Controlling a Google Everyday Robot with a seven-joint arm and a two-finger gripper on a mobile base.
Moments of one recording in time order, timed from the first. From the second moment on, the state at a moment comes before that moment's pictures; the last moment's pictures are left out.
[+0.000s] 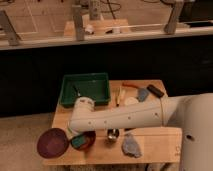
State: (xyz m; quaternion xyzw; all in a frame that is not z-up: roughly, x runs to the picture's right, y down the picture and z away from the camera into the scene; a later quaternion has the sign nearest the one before) arm -0.158 0.220 0.741 0.03 -0.30 -0.84 0.44
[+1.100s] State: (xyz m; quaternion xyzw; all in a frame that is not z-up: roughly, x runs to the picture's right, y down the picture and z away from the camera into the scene) arm -0.164 0.199 0.766 0.04 -0.30 -0.85 0.43
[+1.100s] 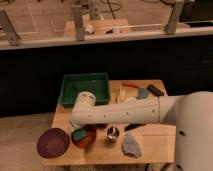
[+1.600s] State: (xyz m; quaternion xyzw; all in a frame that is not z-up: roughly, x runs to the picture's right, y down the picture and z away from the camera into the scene) arm -0.151 0.217 0.724 0.04 -0.30 -0.84 0.44
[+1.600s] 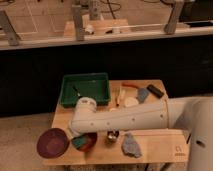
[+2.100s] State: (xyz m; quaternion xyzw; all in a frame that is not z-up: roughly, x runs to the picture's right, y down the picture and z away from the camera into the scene) arm -0.114 0.212 0.740 0.02 -0.28 -0.84 0.47
